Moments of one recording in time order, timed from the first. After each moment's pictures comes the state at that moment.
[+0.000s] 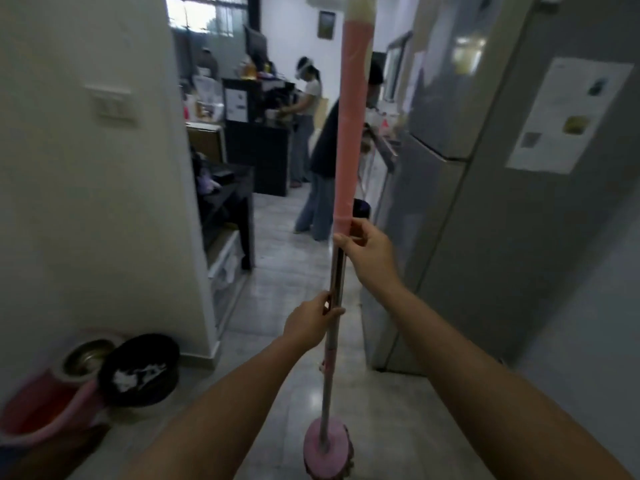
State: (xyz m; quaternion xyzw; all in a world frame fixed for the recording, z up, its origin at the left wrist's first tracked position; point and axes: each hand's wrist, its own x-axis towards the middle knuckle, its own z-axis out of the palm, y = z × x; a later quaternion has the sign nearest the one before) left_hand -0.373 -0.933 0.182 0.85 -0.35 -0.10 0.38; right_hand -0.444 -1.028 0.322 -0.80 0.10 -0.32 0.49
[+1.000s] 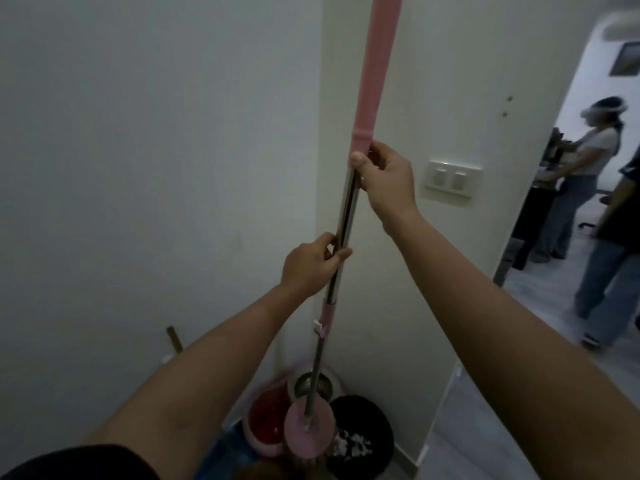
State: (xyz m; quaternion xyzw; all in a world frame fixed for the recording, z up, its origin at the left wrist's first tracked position) left_hand 0.004 -0.439 0.326 0.91 -0.07 0.28 0.28; right_hand 0.005 -0.570 0.457 -0.71 -0.21 -0.25 0.63
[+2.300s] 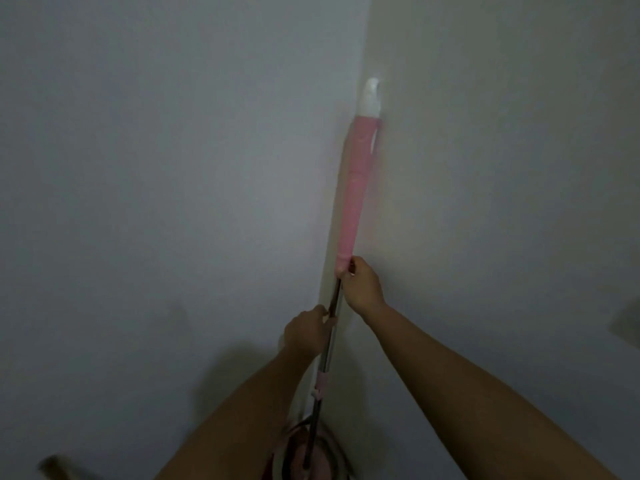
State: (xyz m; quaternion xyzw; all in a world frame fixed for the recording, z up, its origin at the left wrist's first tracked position) left_hand 0.425 -0.370 0.128 0.96 0.16 0.04 0.22; right_hand 0.463 -0.473 0.242 -0.87 -0.10 0.01 0.48
